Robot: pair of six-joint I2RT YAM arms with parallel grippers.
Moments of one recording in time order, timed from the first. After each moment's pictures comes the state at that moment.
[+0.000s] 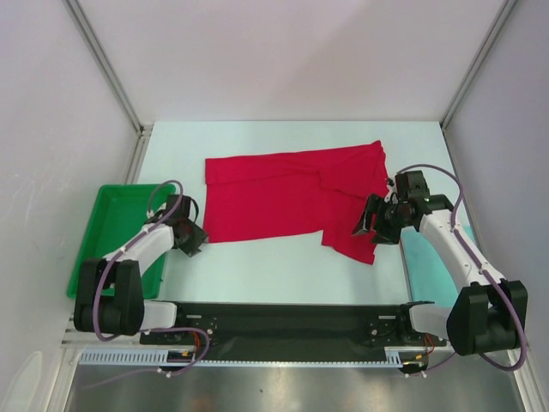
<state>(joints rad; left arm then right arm) -0.08 1.32 0.62 -0.48 -0.09 -0.96 0.12 1.22 0.92 -0.82 -0.37 0.43</state>
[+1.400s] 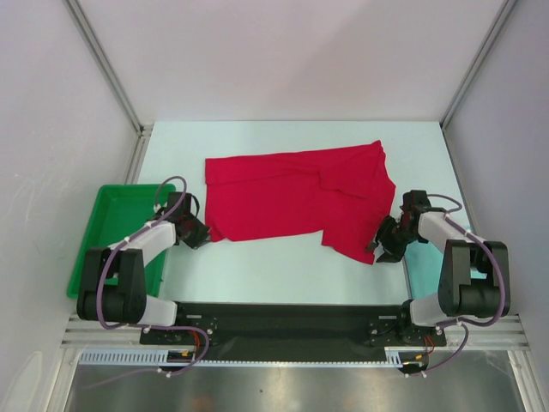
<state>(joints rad) -0.07 1.39 0.63 -0.33 0.02 -0.91 -0.06 1.44 0.73 -0.65 -0.33 0.53</state>
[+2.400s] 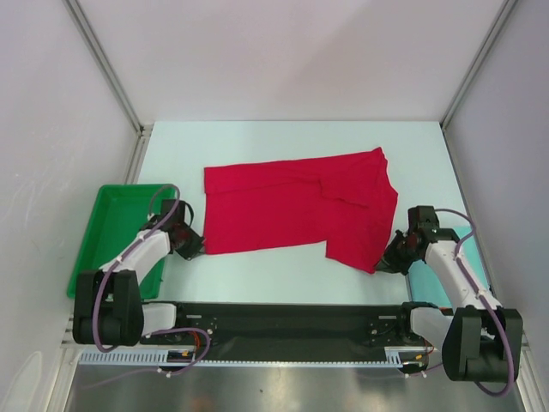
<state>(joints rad) -0.03 1.27 0.58 -0.50 0.02 -0.86 -0.03 1.07 0.60 -0.81 -0.28 0.65</state>
